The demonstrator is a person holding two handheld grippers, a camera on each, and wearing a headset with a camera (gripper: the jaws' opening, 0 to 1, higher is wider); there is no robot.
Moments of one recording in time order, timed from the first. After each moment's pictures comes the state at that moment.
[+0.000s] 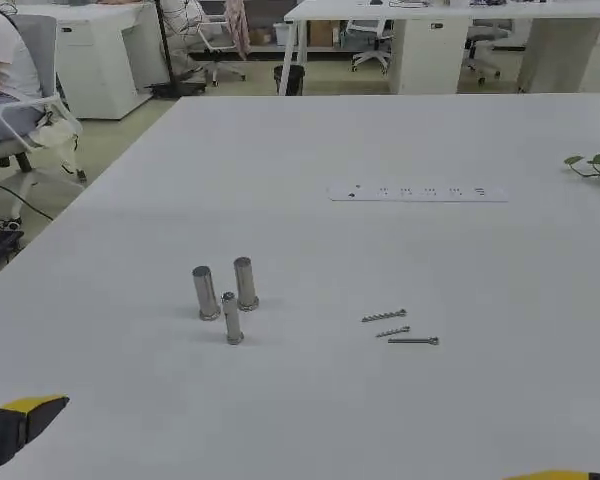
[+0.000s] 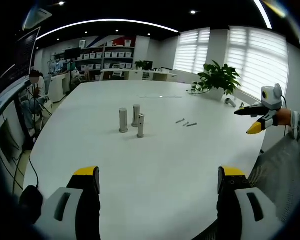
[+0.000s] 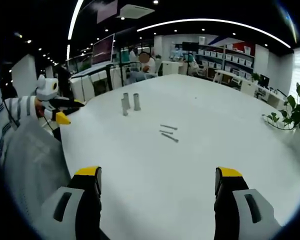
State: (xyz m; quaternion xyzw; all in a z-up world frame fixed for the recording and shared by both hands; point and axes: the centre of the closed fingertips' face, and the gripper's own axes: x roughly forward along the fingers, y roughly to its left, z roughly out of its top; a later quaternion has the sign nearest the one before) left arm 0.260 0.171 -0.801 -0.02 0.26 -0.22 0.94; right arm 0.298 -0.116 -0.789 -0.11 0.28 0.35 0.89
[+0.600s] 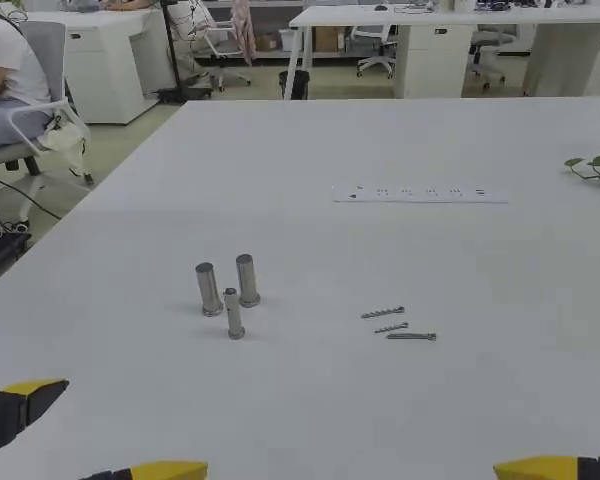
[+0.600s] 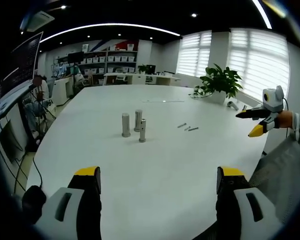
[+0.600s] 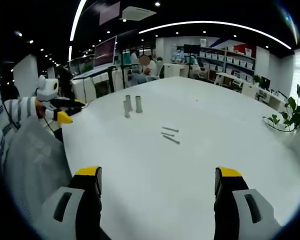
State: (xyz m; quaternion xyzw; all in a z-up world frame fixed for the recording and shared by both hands) left arm 0.256 0.173 -0.791 -0.02 0.24 -0.20 0.95; right arm 0.294 -0.115 -0.784 -0.11 0.27 0.36 0.89
